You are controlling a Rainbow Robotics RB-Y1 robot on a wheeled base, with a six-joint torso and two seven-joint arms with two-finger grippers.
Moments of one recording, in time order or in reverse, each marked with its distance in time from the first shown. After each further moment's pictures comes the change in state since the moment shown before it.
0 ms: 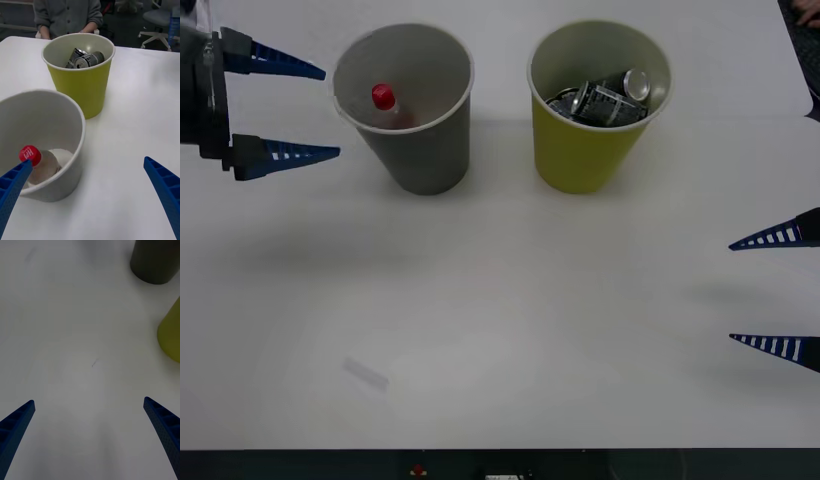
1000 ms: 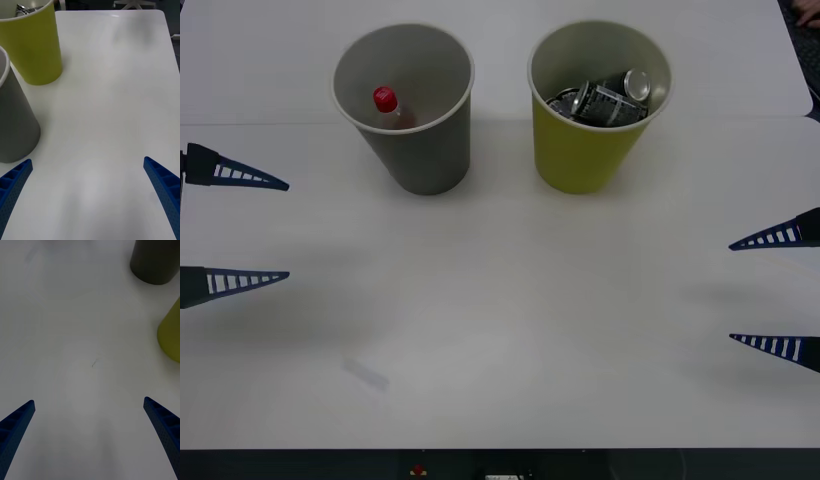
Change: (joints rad) right arm 0.000 0.000 0.000 0.000 0.000 0.000 0.000; left arm 0.457 0.145 0.094 -0.144 0.133 0.022 -0.352
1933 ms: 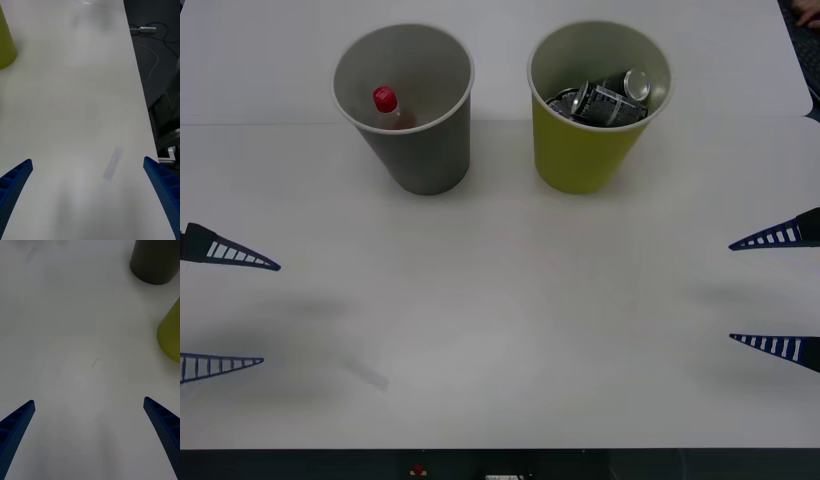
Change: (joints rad) right arm 0.000 0.000 0.000 0.000 0.000 0.000 0.000; left arm 0.168 0.015 0.001 0.000 0.020 -0.086 -0.178
